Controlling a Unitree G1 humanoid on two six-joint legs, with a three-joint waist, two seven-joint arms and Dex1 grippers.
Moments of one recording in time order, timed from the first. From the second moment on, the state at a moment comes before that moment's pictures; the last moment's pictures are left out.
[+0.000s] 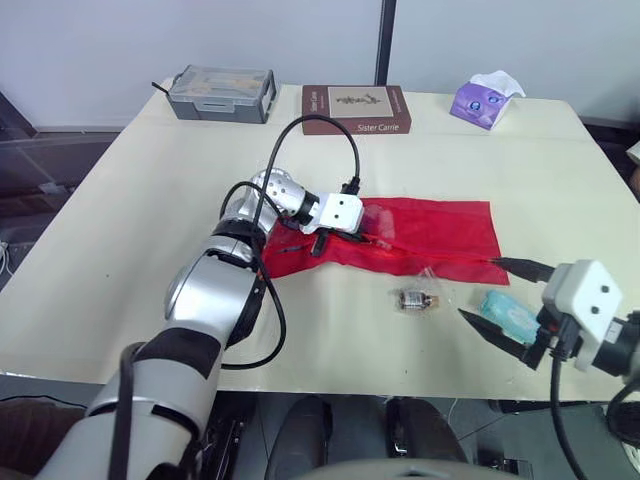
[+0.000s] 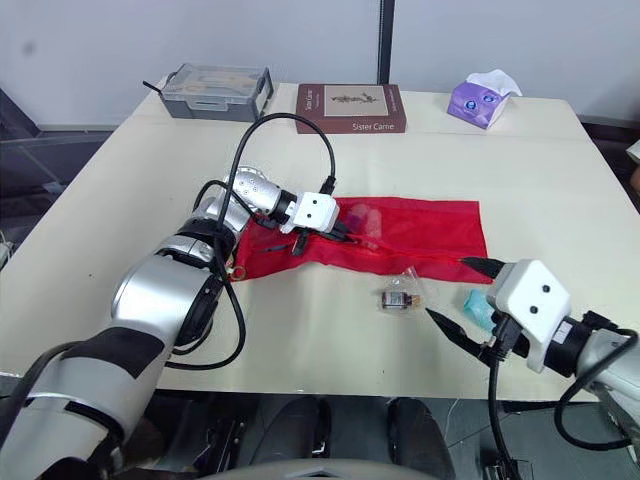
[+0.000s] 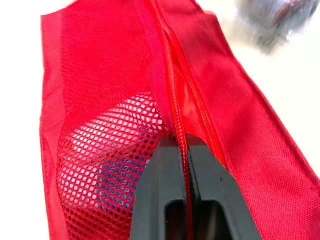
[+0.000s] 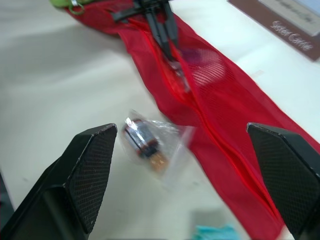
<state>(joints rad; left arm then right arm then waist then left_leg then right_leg) -1.23 0.32 -0.21 1.35 0.21 -0.71 -1.44 0.24 -0.77 -0.36 -1.00 0.57 0.74 0.67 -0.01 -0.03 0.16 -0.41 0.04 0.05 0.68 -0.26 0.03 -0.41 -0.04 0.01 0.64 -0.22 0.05</state>
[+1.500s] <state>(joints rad) -1.01 0.39 -0.35 0.95 0.17 -0.38 -1.01 0.30 -0.81 -0.38 -1.00 0.59 0.62 0.69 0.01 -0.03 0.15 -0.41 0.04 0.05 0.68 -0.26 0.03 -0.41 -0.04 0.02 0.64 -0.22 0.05</state>
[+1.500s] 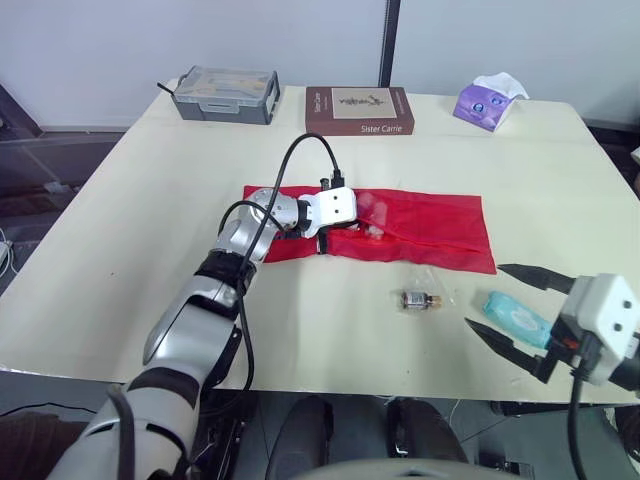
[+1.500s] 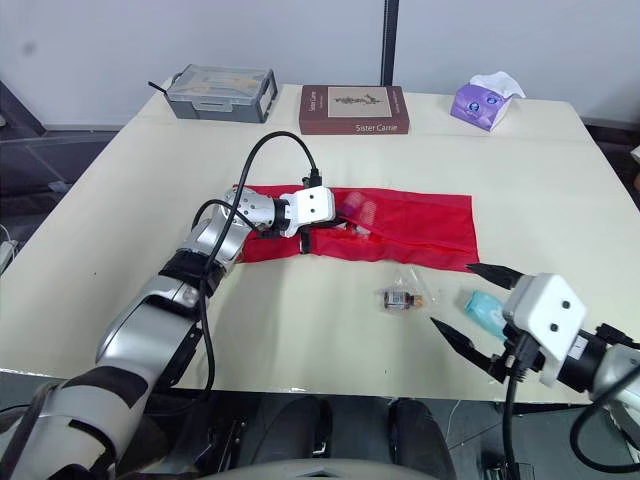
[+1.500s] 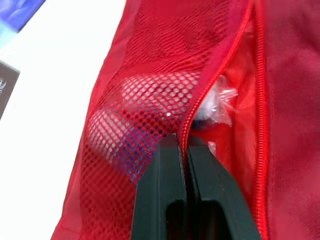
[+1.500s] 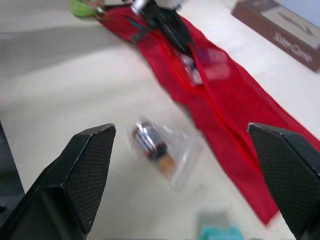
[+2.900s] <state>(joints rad) -0.71 0.48 -0.23 0.37 0.12 0.11 -0.89 -0.08 -0.88 0.11 -0.76 0.37 0.66 0.70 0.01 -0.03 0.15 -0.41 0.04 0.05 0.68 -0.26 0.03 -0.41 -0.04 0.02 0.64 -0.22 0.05</state>
